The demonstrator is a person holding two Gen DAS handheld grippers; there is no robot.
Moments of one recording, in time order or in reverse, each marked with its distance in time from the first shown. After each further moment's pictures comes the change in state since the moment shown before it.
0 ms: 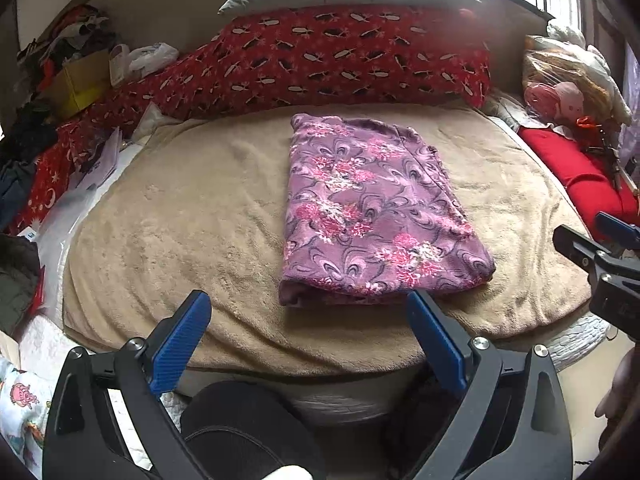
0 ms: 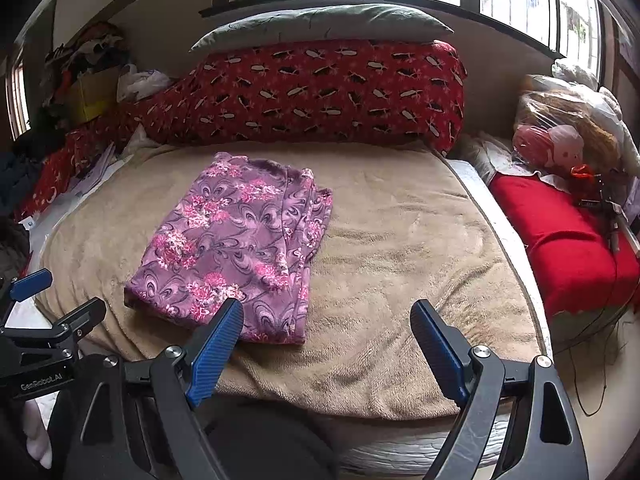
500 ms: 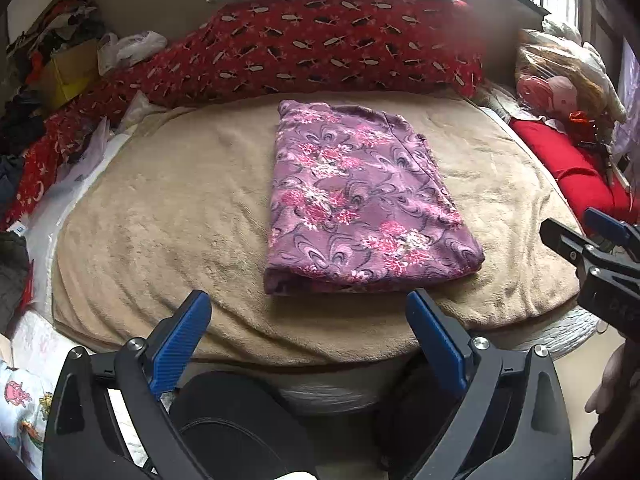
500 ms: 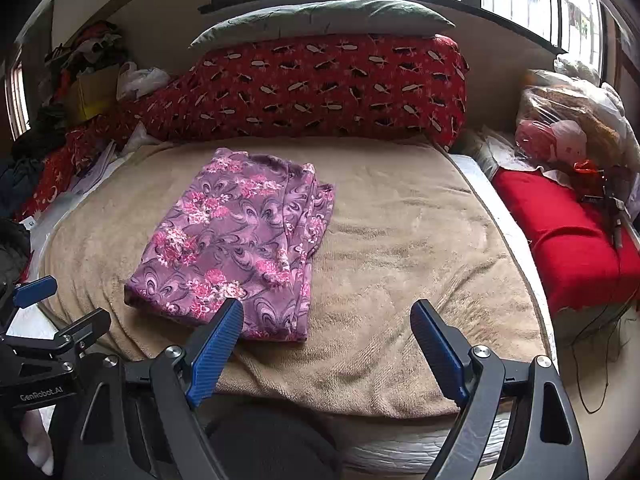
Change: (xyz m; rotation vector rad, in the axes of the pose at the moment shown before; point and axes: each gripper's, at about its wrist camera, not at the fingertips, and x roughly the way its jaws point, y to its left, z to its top) left arm 0.004 -0.005 -0.001 -0.006 0.055 -0.046; right arm 0.005 0.002 -0.001 0.009 0.014 0.007
